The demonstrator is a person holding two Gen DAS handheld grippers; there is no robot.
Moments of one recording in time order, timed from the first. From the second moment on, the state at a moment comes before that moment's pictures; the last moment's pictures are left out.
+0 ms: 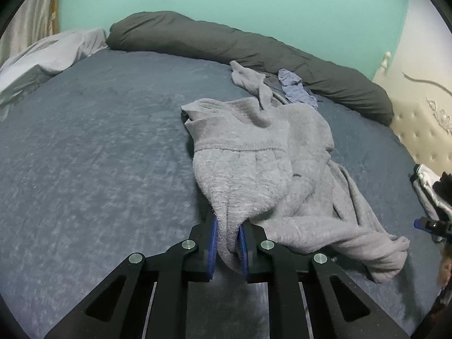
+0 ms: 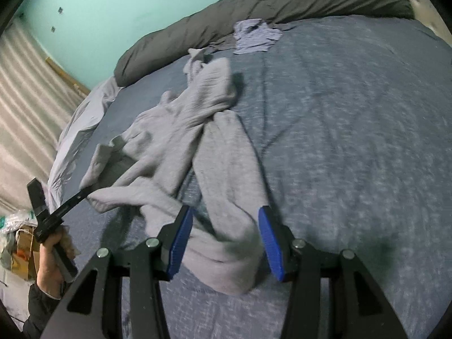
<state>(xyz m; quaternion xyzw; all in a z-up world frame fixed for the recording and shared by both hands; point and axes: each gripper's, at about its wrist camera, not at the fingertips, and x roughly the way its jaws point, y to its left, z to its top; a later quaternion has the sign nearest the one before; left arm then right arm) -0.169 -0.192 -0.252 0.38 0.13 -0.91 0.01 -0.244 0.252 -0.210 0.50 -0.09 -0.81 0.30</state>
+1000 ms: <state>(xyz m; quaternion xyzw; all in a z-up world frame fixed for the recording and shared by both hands) -0.196 -0.210 -0.280 0.47 0.09 -0.88 0.03 -0.295 0.200 -0.286 0.57 -0.03 -0.77 0.27</state>
